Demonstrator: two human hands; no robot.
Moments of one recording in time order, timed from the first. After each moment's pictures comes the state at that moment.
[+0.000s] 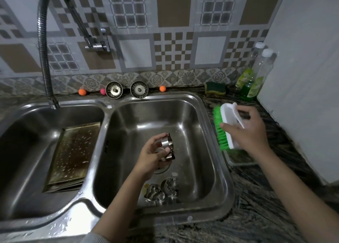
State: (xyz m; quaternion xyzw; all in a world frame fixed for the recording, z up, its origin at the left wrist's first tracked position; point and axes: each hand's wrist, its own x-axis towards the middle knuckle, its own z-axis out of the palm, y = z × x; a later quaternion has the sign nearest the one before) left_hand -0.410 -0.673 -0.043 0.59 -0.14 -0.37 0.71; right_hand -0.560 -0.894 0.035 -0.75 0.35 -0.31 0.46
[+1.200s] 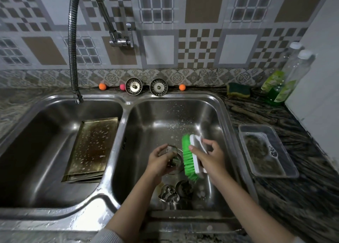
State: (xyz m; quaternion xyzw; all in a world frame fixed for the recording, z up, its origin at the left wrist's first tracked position) left_hand -0.392 -0.659 -0.065 0.62 0.08 -0.35 0.69; right_hand -0.482 -0.791 -0.055 -0.62 0.38 -0.18 0.66
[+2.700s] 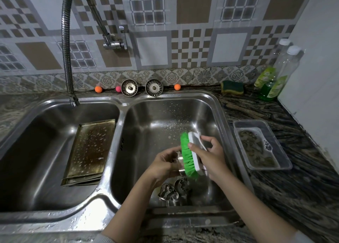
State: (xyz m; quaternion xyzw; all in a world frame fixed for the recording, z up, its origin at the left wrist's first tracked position) left_hand -0.408 -0.654 -0.058 0.57 -0.14 -0.47 0.66; right_hand -0.491 -0.795 -0.049 -0.59 0.37 -0.18 0.69
